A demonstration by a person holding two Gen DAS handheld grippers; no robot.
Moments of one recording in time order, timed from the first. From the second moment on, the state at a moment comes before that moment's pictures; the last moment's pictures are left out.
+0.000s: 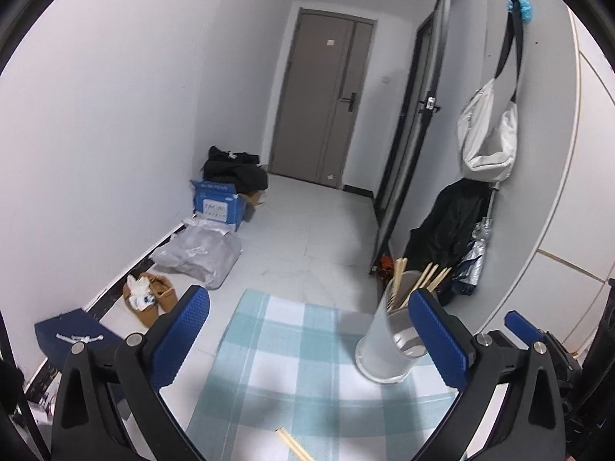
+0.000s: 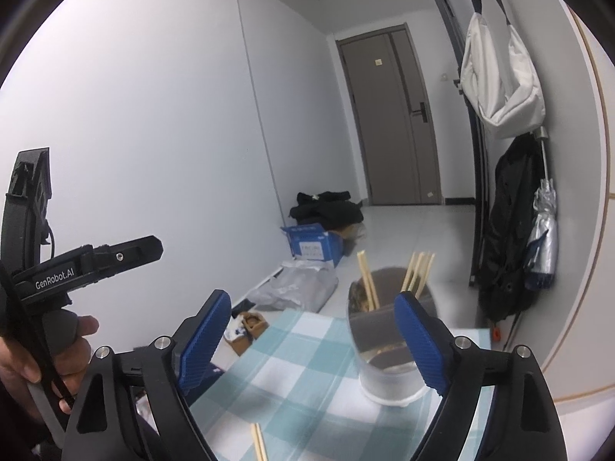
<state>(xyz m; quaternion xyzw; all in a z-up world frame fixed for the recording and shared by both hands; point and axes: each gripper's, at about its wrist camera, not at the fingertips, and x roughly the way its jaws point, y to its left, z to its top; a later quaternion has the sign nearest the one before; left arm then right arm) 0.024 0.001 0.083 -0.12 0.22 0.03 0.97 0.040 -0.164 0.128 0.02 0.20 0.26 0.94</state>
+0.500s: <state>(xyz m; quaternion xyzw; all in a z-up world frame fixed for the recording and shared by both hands) 0.022 0.036 0.010 -0.17 0.29 0.07 0.94 0.039 -0.141 0.065 -0.01 0.28 0.26 0.92</state>
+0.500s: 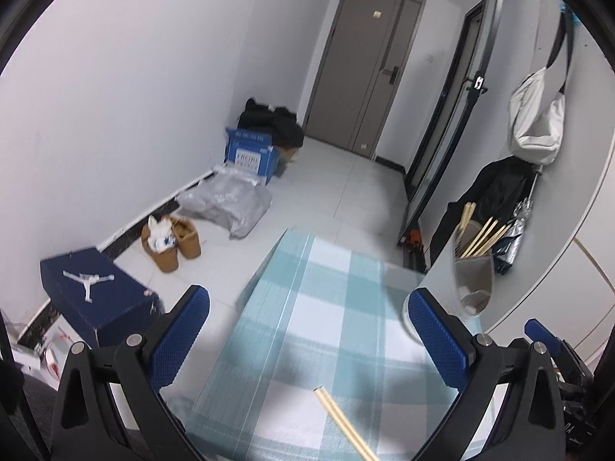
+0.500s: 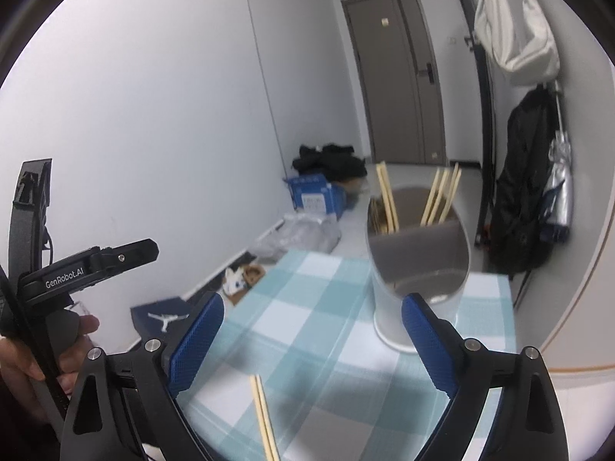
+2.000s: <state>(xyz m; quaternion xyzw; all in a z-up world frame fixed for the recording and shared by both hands) 0.045 0.087 -0.025 -0.27 0.39 0.08 0.88 0.099 -0.040 -0.076 -0.02 0.55 0.16 0.82</state>
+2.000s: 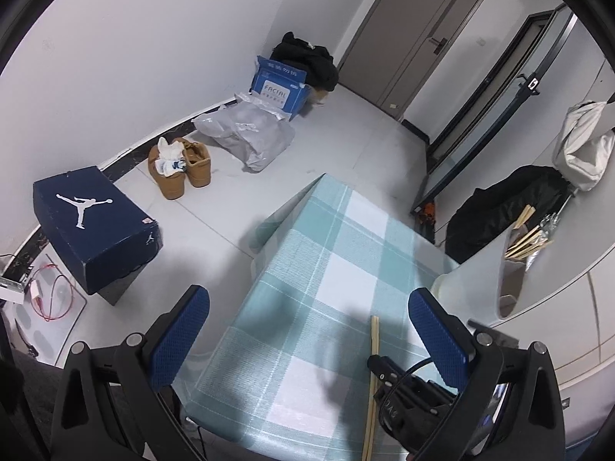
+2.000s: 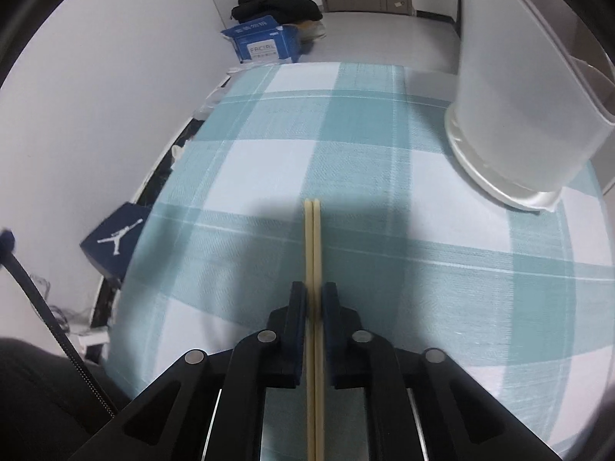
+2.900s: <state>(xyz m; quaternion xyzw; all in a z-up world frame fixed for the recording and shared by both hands) 0.046 0.094 -0.029 -0.31 0.39 0.06 0.86 0.118 -0.042 -0.073 -0.12 0.57 0.23 0.78</state>
